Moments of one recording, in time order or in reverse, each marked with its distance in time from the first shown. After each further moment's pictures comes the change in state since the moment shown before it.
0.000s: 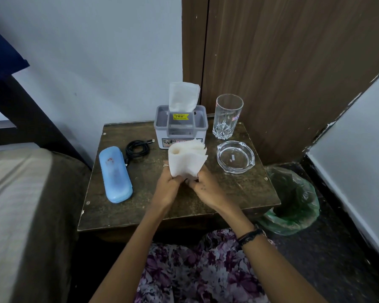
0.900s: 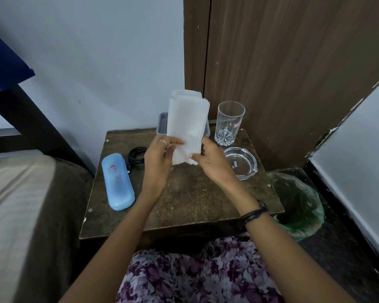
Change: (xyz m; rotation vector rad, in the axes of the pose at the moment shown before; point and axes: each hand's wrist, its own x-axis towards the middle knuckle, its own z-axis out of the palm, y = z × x) left_hand 0.028 0.049 -0.018 0.402 0.233 0.494; right_hand 0.038 -0.046 -0.032 -0.058 0.146 -0.053
